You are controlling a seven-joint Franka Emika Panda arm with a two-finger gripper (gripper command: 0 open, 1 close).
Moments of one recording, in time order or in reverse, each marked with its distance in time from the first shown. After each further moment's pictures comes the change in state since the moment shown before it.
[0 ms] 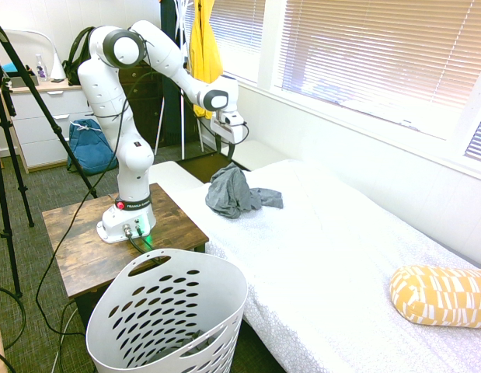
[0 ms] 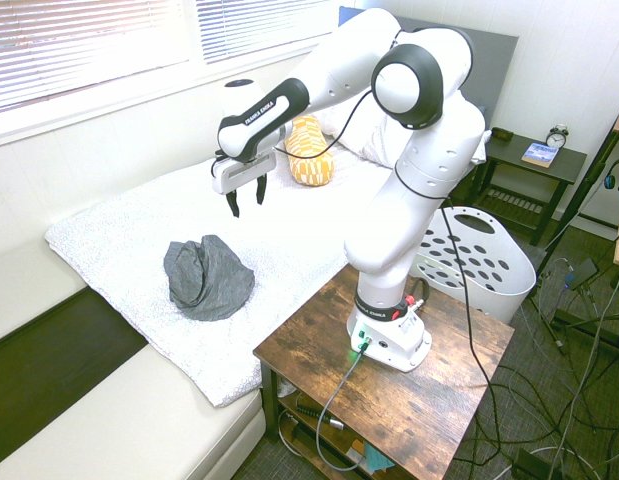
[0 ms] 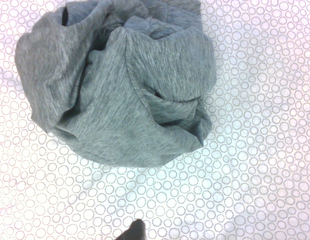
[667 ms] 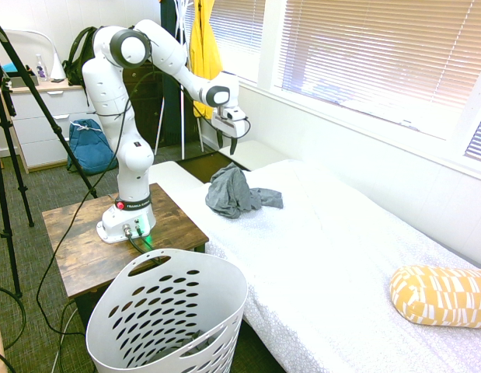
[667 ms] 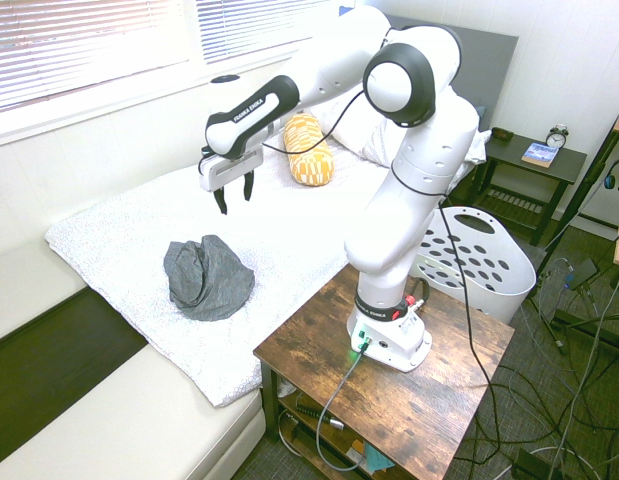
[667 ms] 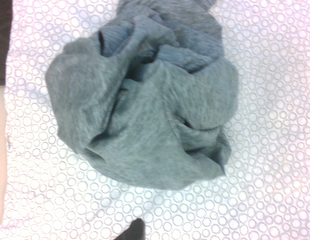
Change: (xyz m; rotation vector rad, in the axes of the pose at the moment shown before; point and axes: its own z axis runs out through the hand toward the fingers) arm -0.005 -0.052 -0.010 0.014 0.018 -0.077
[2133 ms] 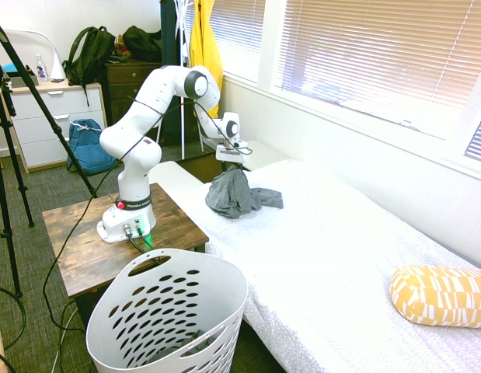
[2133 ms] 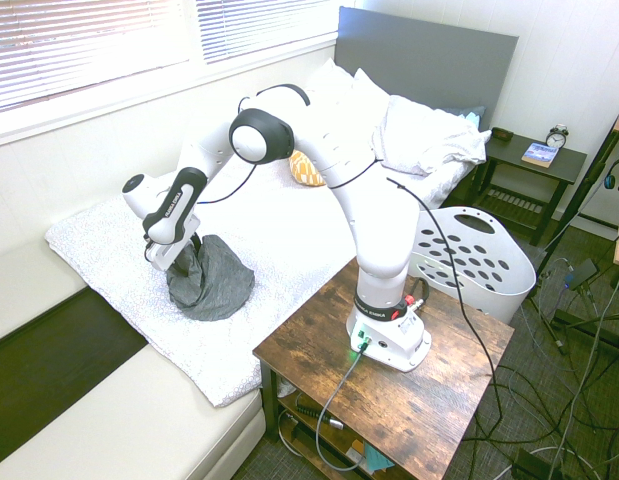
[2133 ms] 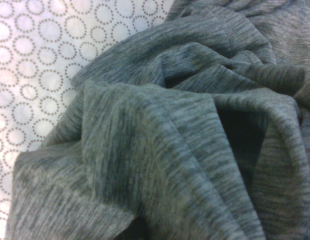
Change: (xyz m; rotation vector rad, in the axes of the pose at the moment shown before) arm 0.008 -0.178 0.249 -0.309 0.055 -0.198
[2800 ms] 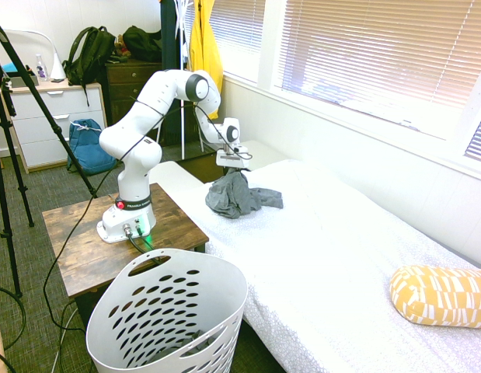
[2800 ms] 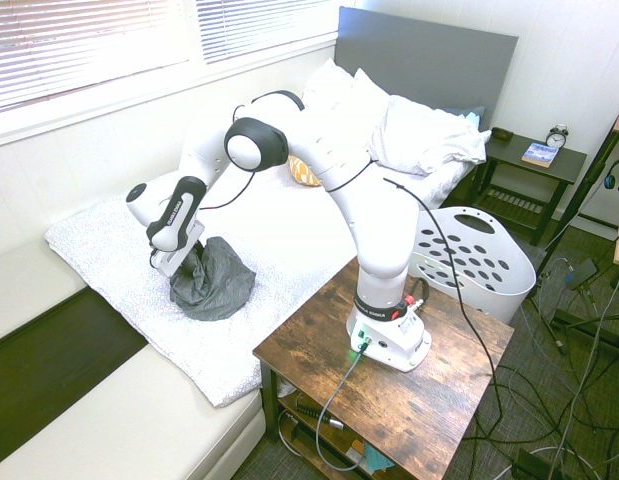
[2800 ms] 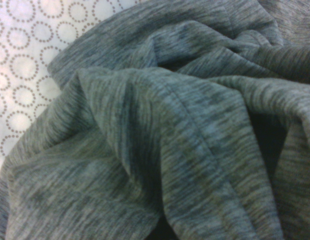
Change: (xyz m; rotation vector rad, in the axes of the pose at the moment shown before) arm -0.002 0.001 0.021 -0.037 -0.002 0.018
